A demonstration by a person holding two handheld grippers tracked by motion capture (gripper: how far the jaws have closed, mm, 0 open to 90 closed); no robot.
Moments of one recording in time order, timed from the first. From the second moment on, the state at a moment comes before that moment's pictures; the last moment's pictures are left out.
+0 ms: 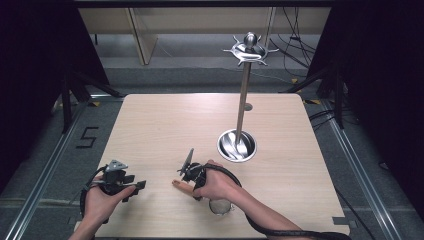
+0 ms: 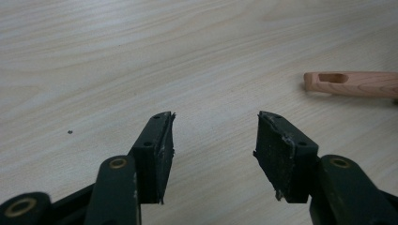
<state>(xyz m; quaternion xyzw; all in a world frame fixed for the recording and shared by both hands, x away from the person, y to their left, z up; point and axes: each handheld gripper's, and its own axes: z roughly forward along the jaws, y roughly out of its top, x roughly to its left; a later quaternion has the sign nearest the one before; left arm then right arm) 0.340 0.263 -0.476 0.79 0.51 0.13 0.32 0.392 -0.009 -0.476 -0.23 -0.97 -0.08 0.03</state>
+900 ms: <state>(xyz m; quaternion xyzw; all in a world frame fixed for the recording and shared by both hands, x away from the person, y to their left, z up) 0.341 0.262 -0.473 0.79 0.49 0.14 0.33 0.370 -0.115 -0.423 -0.35 -0.88 -0.32 -0.02</state>
